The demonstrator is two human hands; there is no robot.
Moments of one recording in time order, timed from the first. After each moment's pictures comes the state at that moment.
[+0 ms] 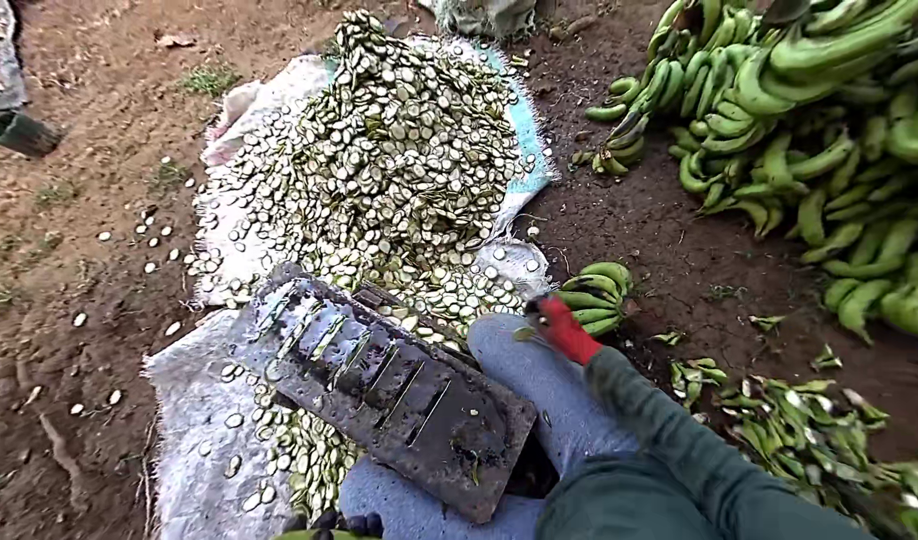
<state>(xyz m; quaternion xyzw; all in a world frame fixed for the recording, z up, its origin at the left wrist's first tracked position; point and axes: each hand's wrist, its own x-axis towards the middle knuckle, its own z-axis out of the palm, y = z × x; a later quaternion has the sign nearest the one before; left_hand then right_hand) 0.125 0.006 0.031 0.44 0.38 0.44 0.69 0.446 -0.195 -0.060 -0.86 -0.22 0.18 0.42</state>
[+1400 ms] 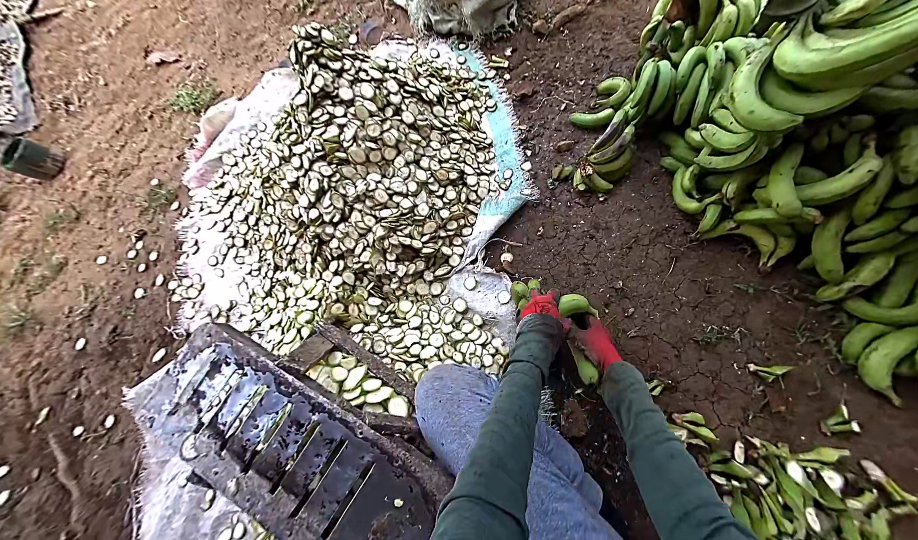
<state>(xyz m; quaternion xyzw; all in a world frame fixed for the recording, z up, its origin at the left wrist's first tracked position) 0.603 -0.187 -0.108 0.93 0.17 -0.30 0.16 0.582 -0.313 -0.161 -0.80 0.07 0.32 0.51</state>
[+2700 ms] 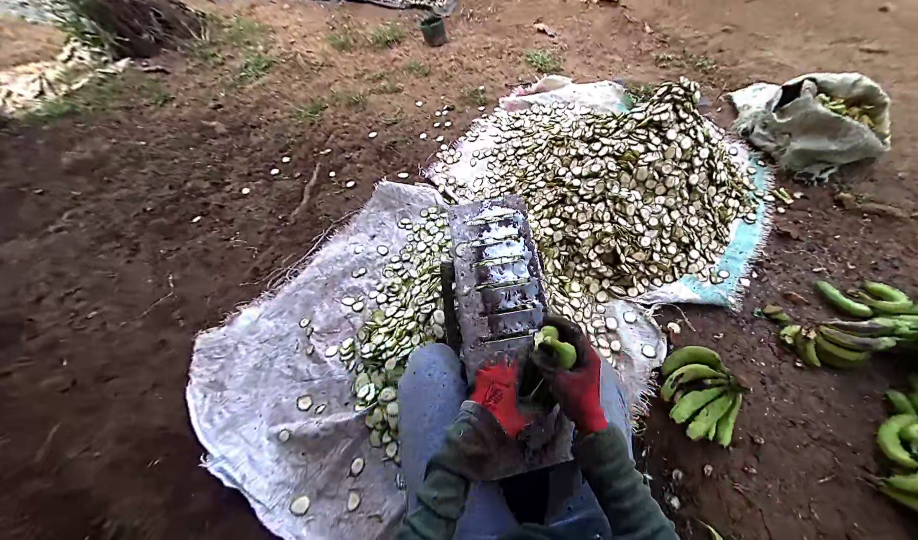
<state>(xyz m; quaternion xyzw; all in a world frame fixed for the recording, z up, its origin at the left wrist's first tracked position) 0.214 -0.017 0.048 0.84 0.41 -0.03 0.35 0.352 -0.078 0.004 -0.59 -0.41 0.21 0.66</state>
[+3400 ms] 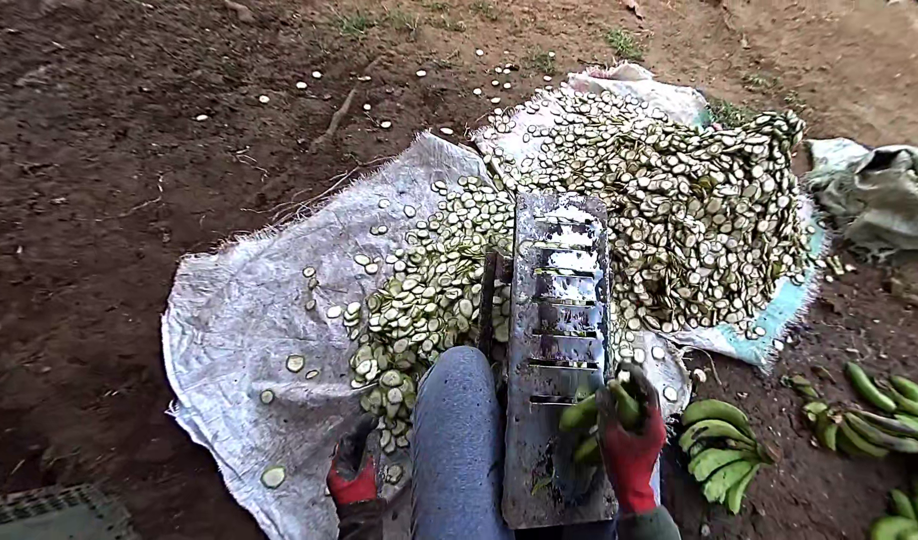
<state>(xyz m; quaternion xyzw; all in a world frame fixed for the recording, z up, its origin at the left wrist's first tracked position) 0.002 -0.007 -0.150 0.42 0.64 0.52 0.37 0.340 -0.057 -0.015 -0.74 -0.42 0.04 0.53</state>
